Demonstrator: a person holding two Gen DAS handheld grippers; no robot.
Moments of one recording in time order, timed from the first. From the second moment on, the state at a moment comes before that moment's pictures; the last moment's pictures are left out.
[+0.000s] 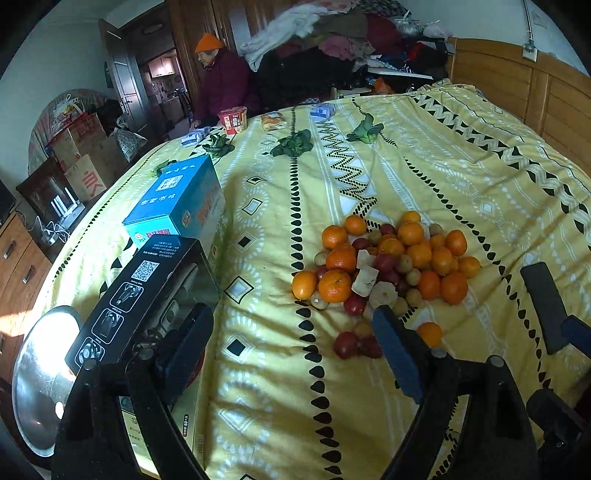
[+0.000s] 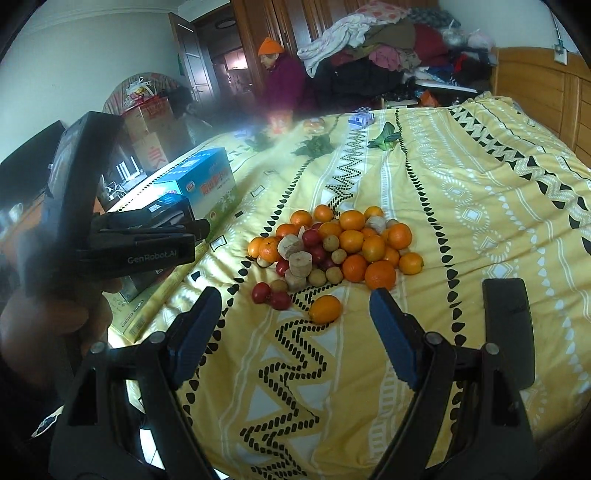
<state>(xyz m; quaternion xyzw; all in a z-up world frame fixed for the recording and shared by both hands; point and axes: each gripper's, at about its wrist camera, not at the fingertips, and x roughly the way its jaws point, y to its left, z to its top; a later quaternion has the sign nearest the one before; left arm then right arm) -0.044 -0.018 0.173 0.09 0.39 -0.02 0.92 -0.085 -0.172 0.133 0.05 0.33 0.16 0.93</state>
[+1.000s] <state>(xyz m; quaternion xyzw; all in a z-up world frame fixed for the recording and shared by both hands) -0.035 -0.018 0.137 0.03 0.45 -0.07 0.89 -0.080 -0.187 0.110 0.12 0.37 0.18 0.90</state>
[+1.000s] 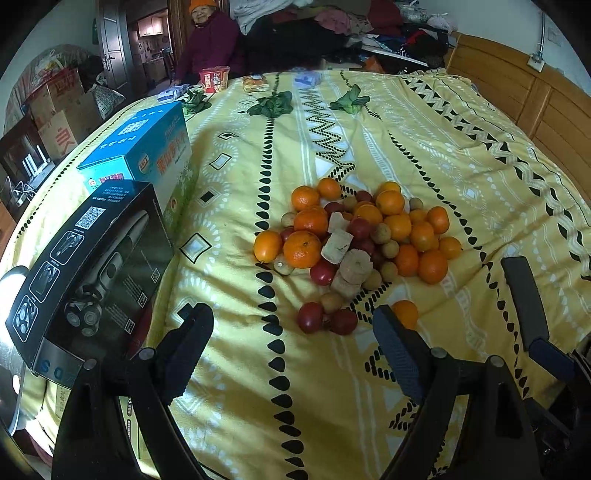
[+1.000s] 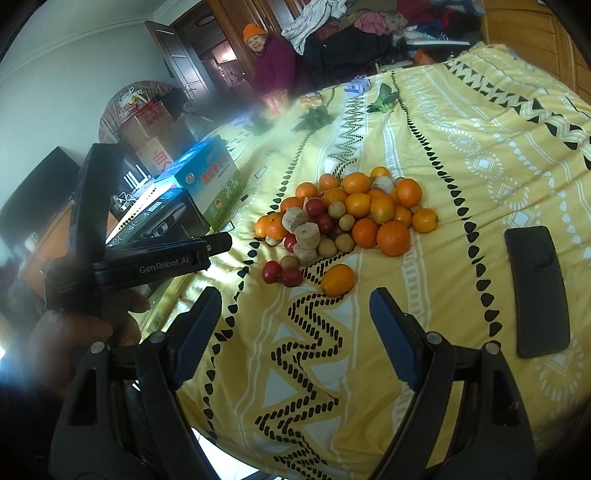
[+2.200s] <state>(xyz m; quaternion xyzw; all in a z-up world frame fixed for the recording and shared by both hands) -0.031 -0.016 0.101 0.02 0.46 -0.07 0.88 -0.074 -0.190 0.073 0.11 0.40 0.17 0.89</state>
